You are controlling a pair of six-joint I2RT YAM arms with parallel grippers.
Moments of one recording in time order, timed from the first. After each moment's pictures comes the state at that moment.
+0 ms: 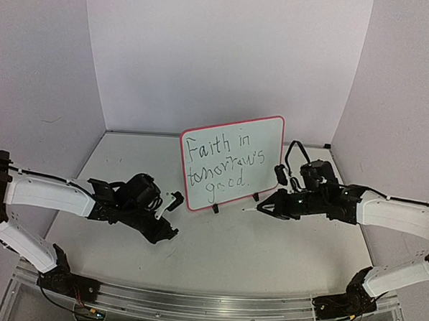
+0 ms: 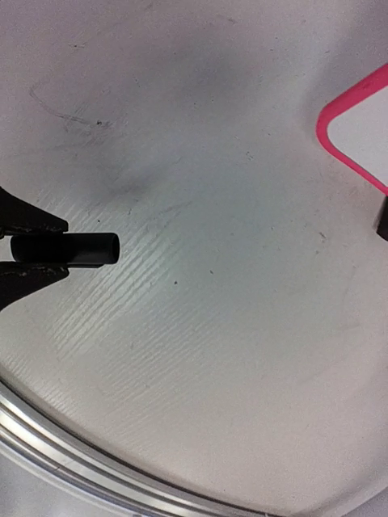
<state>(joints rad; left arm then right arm) -0.95 1.43 0.72 -0.26 0.13 -0.26 0.68 1.24 0.74 -0.17 -0.27 0.63</state>
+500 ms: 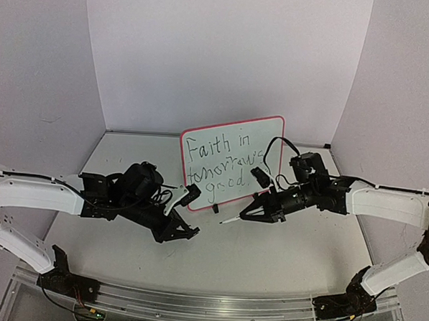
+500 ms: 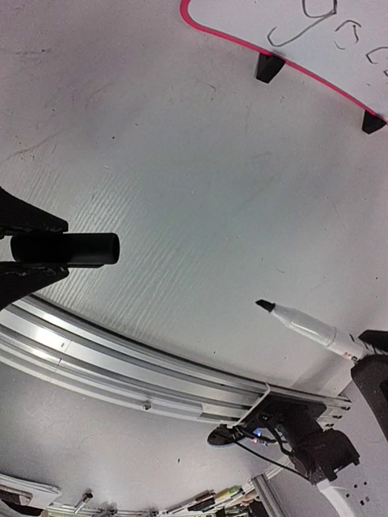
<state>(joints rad) -1.05 1.33 0.83 -0.24 0.29 -0.24 0.68 1.38 0.85 -0.16 -0.83 0.64</state>
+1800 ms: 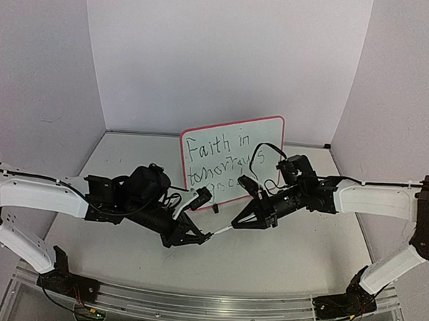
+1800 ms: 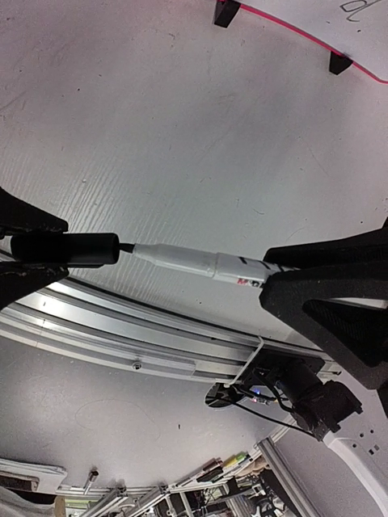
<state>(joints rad) -1.13 1.37 0.86 -0.15 0.35 -0.26 0.73 1.48 0.89 -0.14 -1.00 0.66</state>
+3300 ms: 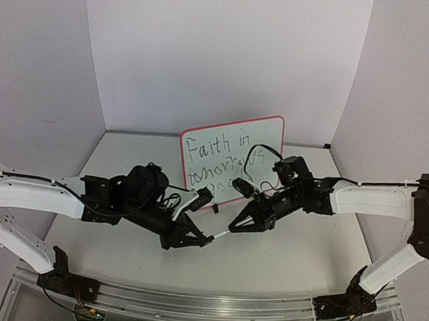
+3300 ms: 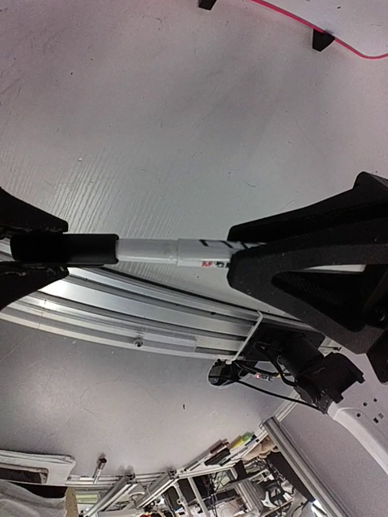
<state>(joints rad) -1.15 1.34 0.86 -0.15 0.38 -0.26 0.76 1.51 0.89 -0.10 -1.08 0.66</state>
